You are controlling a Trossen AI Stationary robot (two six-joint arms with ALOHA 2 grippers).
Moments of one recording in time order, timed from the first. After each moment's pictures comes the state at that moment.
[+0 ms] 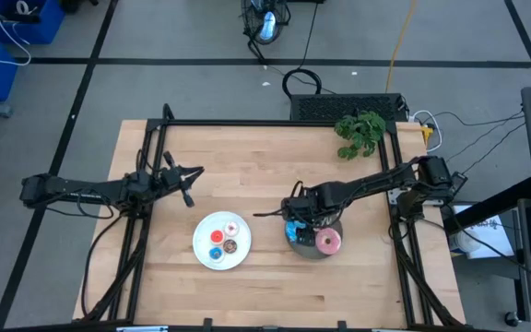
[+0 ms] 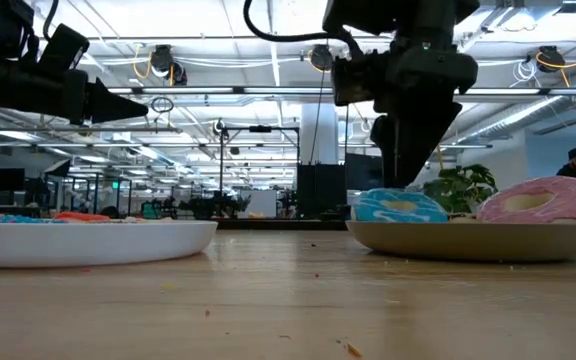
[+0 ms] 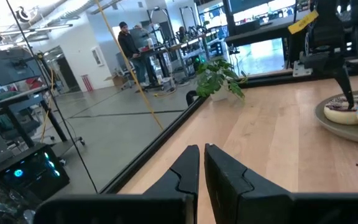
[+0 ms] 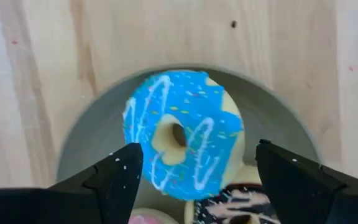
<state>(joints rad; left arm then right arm) 0.03 0.40 0.01 0.39 -0.45 0.27 0.14 1.75 1.21 -0.77 -0.02 0.29</state>
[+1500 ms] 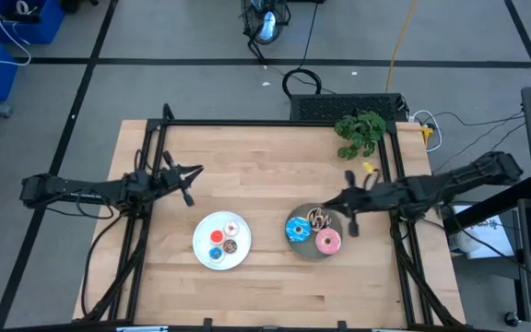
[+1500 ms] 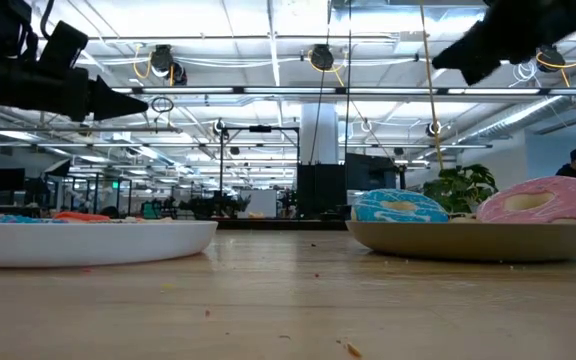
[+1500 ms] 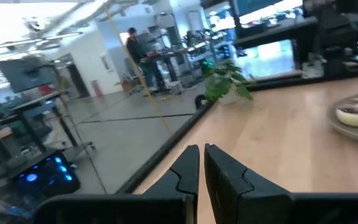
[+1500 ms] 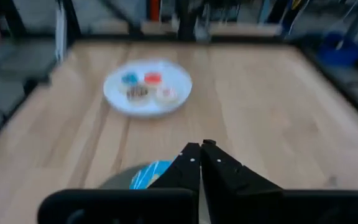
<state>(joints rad) 0.03 0.40 0.01 0.42 -0.47 0.31 0.25 0.77 0.51 -0.13 0.26 0.09</state>
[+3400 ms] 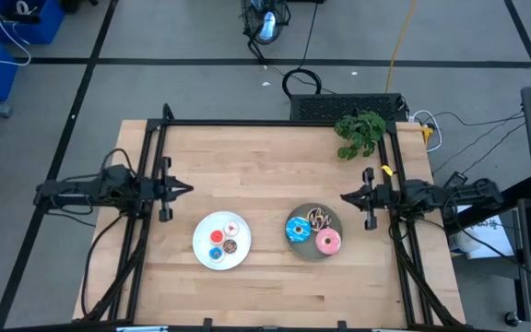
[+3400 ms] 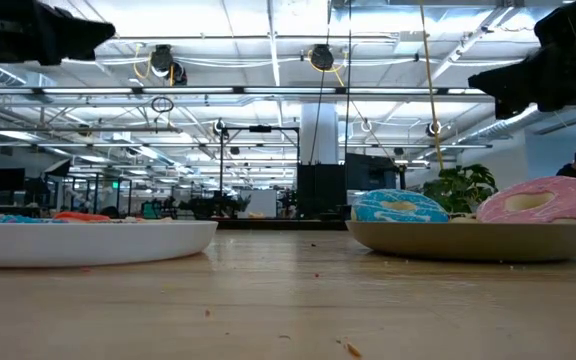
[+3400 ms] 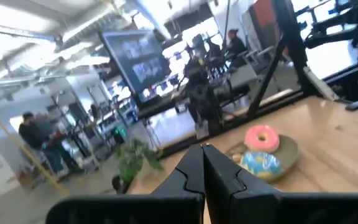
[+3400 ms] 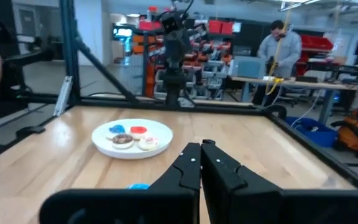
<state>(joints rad) 0.00 0.11 0.17 0.05 0.03 0.45 0.14 0.02 0.02 0.04 0.17 -0.07</state>
